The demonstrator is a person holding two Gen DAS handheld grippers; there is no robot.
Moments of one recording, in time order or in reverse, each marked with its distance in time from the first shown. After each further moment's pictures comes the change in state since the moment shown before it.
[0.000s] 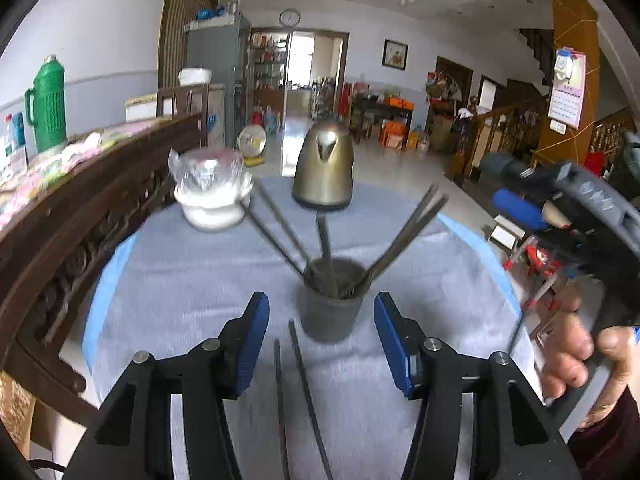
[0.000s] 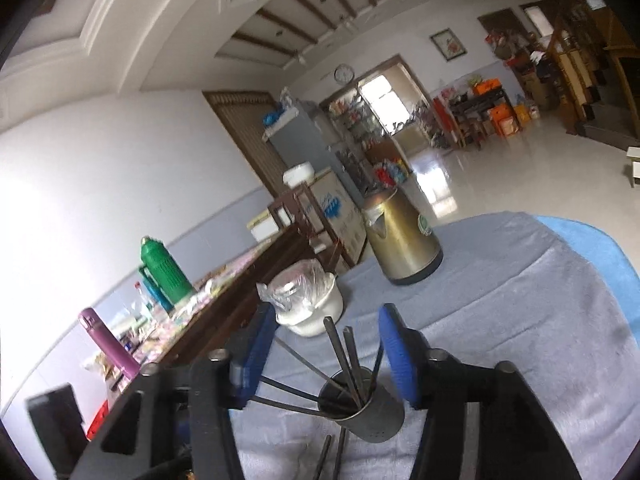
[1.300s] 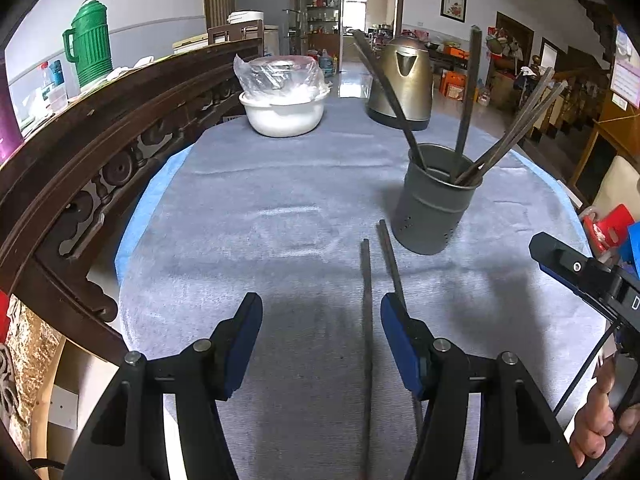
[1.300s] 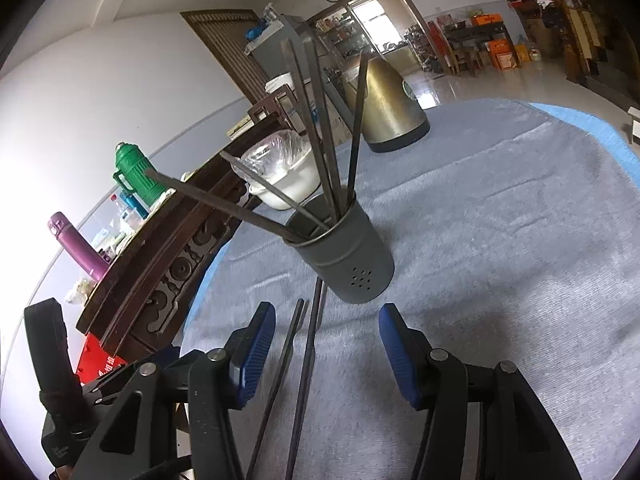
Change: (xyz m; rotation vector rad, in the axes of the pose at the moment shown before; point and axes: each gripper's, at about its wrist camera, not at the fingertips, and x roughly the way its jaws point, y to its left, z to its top) left arm 0.037 0.049 -0.071 -0.060 0.195 0.206; right arm 0.044 -0.012 -0.130 -0.010 0.367 -0.060
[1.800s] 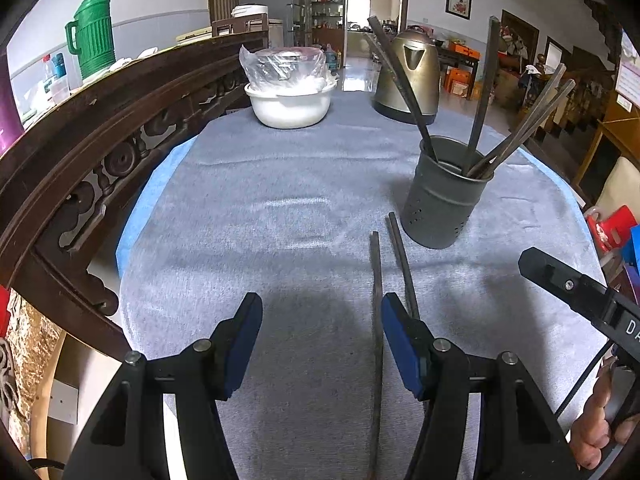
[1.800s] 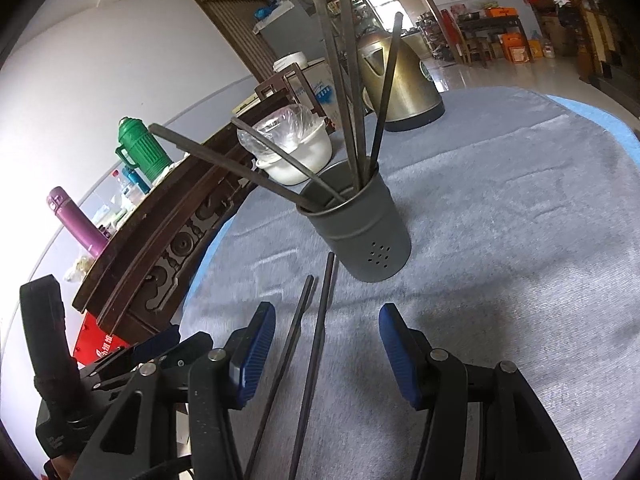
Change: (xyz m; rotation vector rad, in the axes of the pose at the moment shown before) left arm 0.007 0.007 -0.003 -0.013 0.021 0.005; right arm 0.015 0.012 -0.009 -0.038 0.065 0.002
